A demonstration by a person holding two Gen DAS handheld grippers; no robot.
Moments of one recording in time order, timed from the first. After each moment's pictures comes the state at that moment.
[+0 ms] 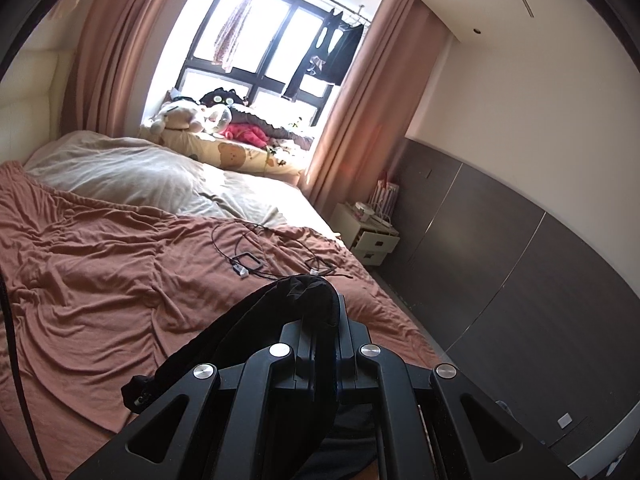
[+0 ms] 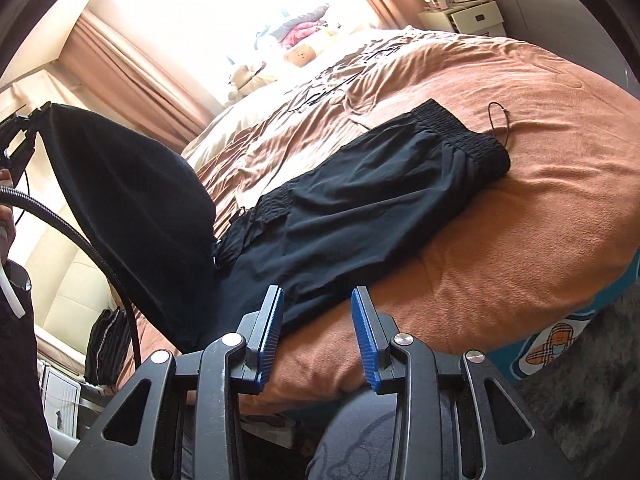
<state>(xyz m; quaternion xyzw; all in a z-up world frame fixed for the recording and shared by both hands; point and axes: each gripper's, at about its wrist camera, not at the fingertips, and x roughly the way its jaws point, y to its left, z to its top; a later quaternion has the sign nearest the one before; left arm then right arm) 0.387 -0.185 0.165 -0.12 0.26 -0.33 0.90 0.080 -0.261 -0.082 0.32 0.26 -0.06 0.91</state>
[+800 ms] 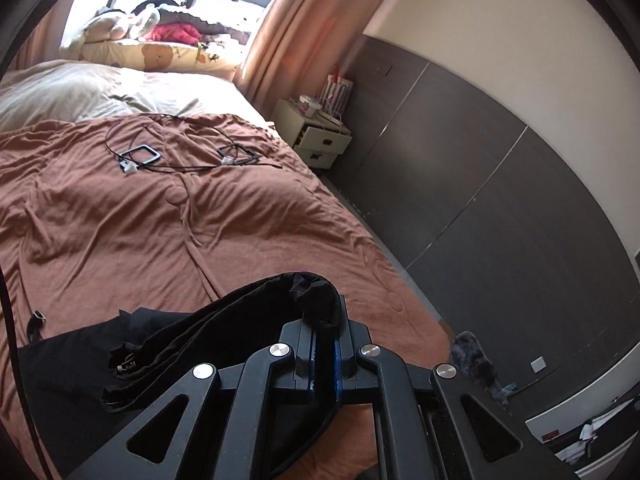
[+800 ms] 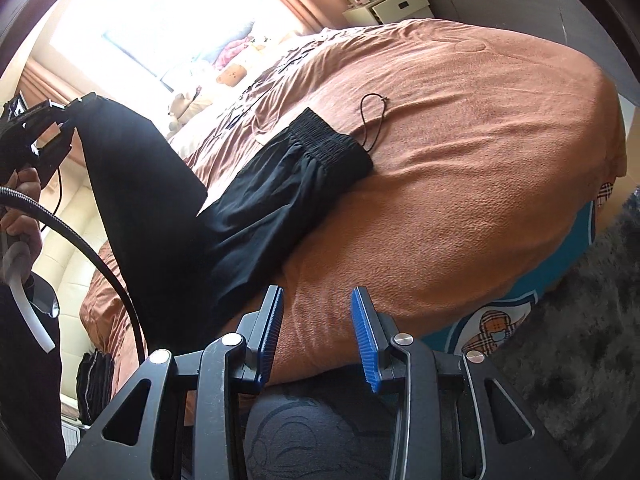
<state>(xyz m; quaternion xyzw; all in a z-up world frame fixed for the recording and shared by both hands) 0.408 -0.402 0.031 -0.07 0.40 -0.42 0.81 0.029 -0.341 -0.116 0.38 0.26 -0.14 0.88</state>
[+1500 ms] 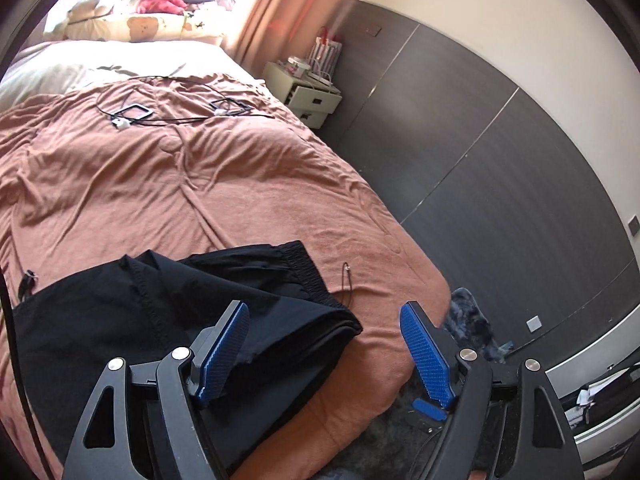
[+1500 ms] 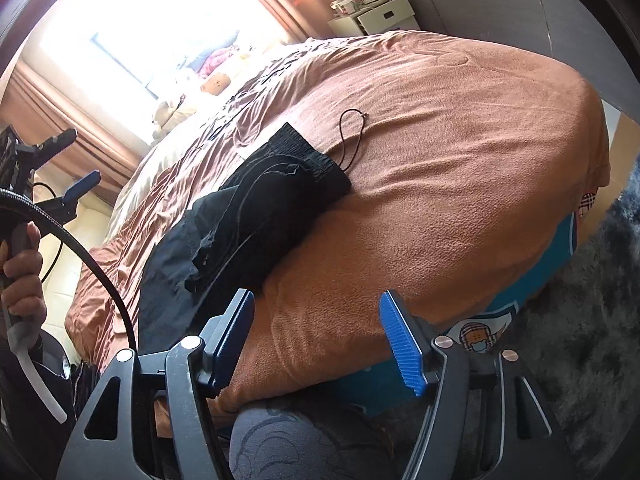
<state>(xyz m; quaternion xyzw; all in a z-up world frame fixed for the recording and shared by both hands) 0.378 -0.364 -0.010 -0.04 0.44 -0.44 0.79 0.035 -0.344 -0.103 0.36 0.25 -0.17 0.88</state>
